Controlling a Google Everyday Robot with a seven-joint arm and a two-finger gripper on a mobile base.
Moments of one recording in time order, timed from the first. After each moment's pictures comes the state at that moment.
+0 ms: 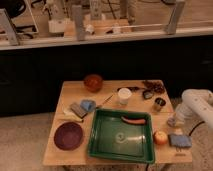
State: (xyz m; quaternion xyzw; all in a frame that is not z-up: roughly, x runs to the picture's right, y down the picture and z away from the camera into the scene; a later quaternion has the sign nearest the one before) arm 0.437 0.210 0.869 -0.33 0.00 0.07 0.94
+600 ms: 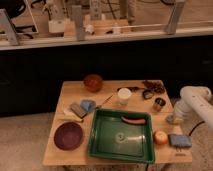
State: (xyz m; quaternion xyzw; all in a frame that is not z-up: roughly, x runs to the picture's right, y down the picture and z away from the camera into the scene) arm 0.431 0.197 0.876 -0.33 0.00 0.07 0.94
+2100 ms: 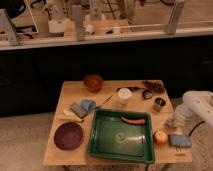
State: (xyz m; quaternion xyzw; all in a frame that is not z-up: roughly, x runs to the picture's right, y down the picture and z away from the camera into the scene) arm 0.423 0.207 0.847 -0.31 -0.01 0.06 0.95
